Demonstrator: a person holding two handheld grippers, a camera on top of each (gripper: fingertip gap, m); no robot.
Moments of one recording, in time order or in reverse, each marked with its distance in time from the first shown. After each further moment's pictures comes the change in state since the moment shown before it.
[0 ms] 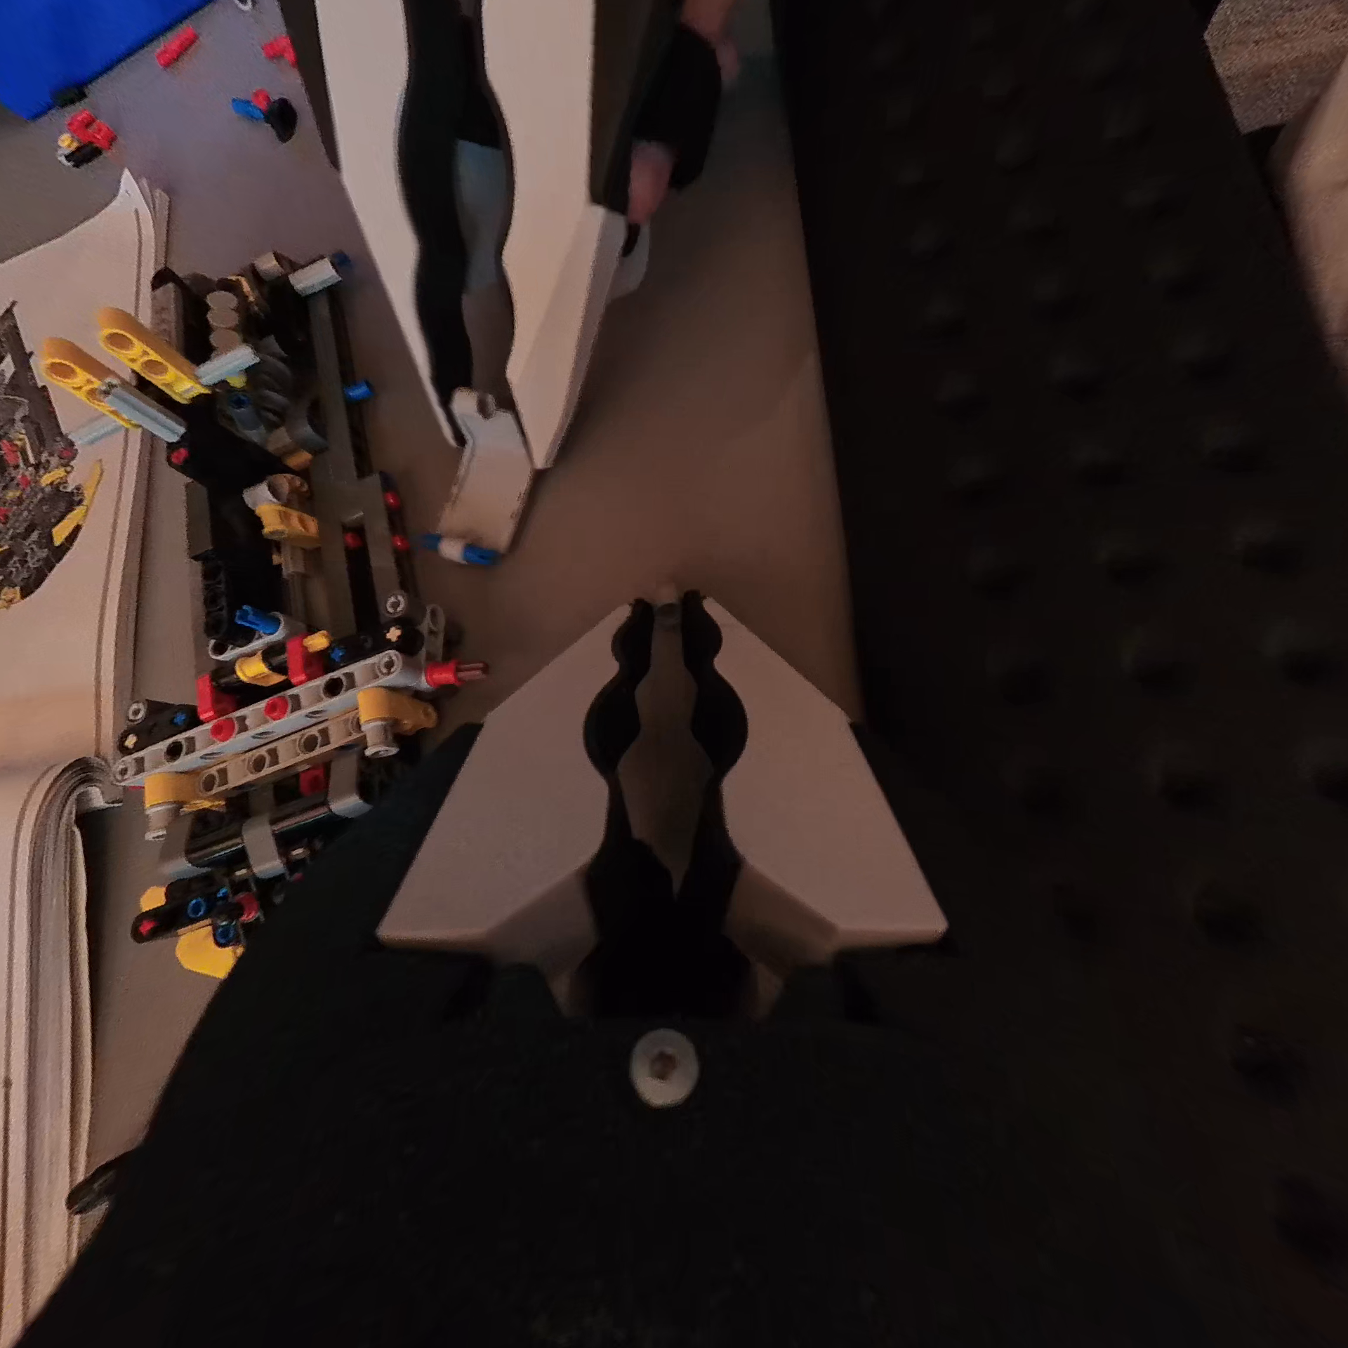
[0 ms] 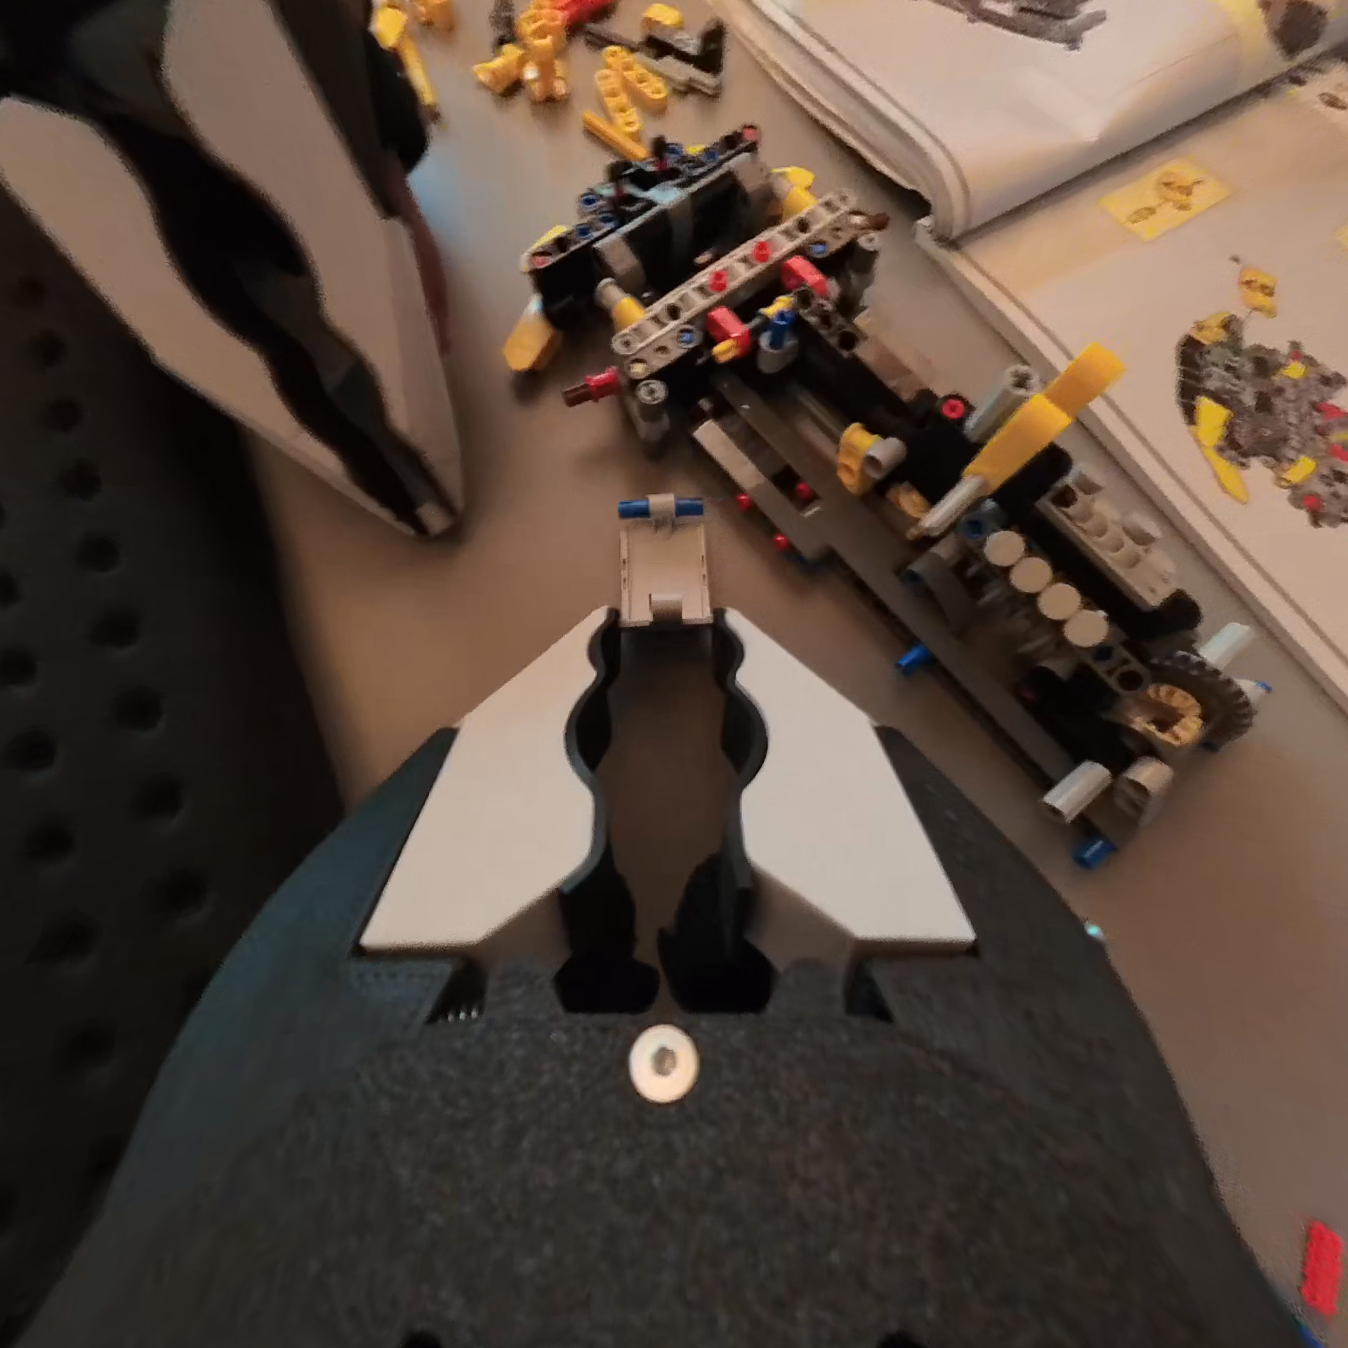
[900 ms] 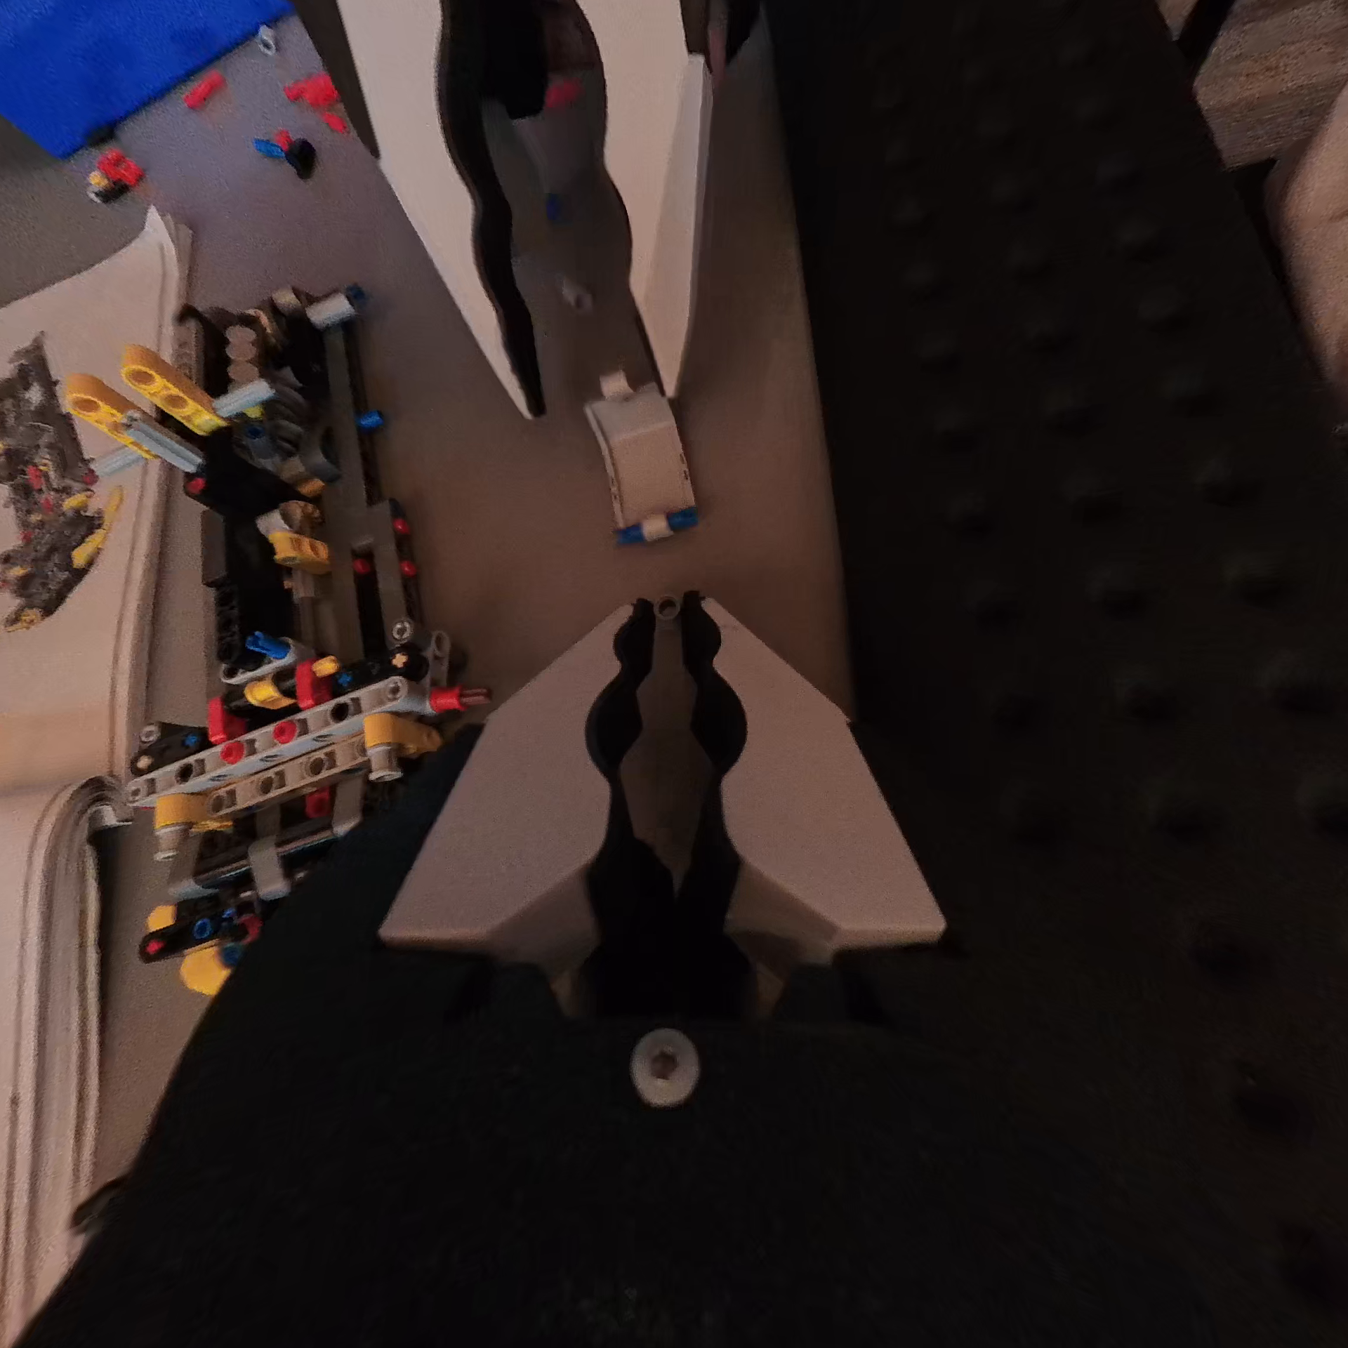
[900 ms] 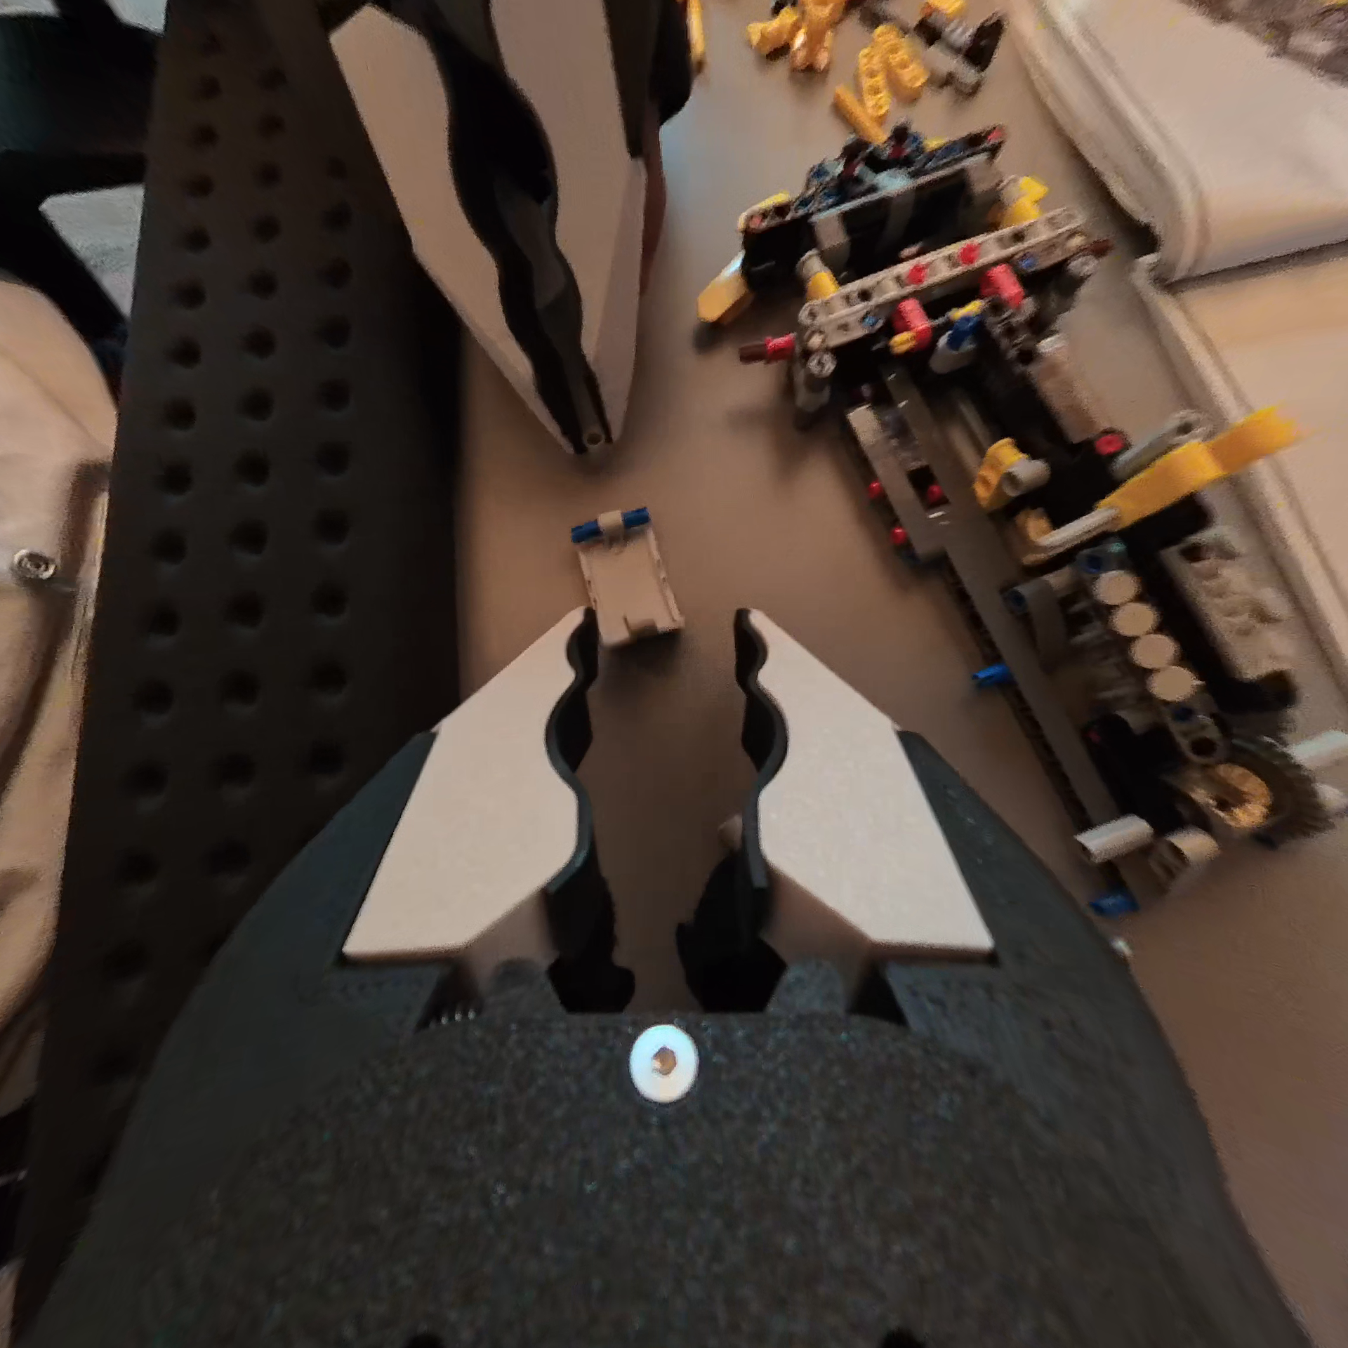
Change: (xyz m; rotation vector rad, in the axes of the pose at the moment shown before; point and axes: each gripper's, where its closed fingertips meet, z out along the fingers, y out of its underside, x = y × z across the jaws) left arm -0.001 -0.008 0.002 0.026 -0.017 0.004; right arm -0.024 0.008 -0.025 -0.026 -0.259 -0.168
